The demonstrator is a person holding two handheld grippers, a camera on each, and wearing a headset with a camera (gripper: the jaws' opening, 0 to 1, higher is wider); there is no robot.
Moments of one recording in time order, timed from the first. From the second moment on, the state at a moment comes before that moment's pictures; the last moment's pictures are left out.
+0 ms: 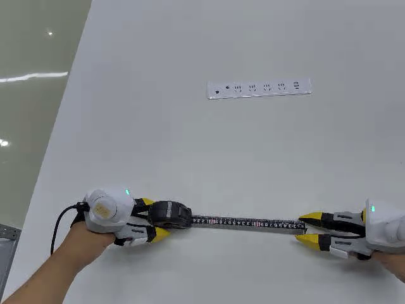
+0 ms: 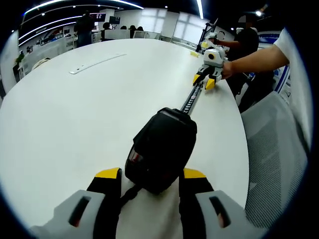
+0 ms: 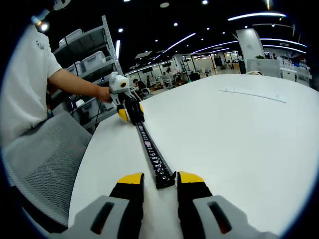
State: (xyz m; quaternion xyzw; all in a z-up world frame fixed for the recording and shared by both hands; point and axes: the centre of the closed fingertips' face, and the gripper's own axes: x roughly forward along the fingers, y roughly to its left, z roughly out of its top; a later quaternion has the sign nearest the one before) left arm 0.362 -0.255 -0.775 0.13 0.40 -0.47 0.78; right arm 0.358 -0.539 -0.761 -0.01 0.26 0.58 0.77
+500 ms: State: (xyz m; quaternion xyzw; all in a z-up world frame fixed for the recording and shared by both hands) left arm 0.363 -0.252 -0.774 0.12 0.40 -0.46 0.78; right arm 0.358 -0.540 -0.753 0.00 0.27 0.57 0.78
